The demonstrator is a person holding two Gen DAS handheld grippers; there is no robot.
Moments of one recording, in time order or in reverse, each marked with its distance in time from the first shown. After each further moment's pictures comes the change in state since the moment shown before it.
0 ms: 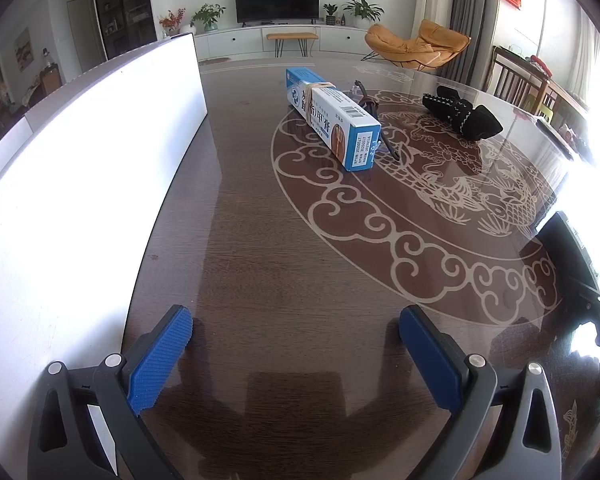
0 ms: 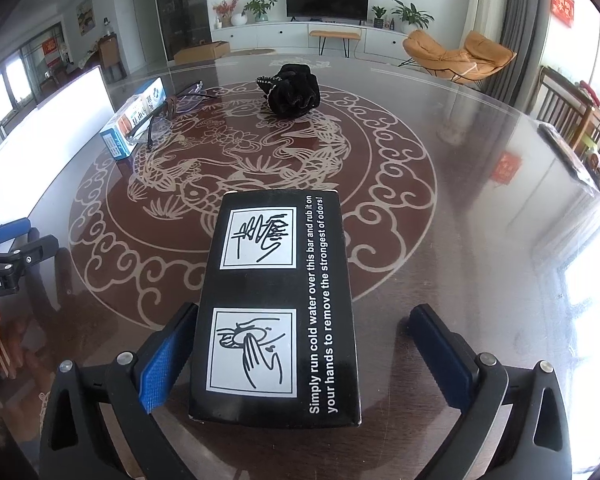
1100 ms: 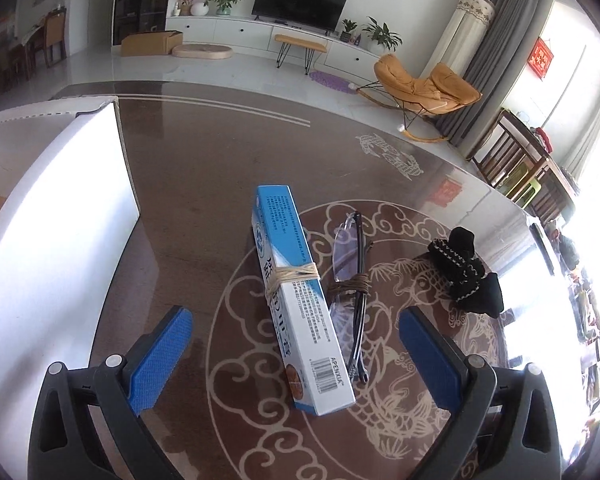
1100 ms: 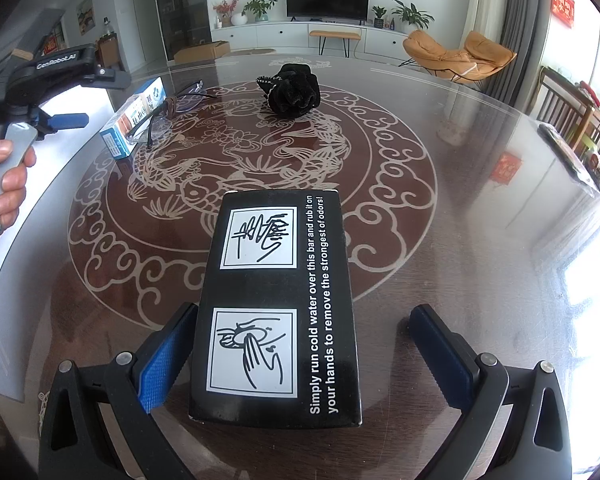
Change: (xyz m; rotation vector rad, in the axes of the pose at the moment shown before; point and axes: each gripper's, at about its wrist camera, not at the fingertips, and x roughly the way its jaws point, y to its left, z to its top) left arm 0.062 0.002 0.152 -0.223 0.012 -0.168; right arm 0.001 0.001 0.000 -0.001 0.000 -0.001
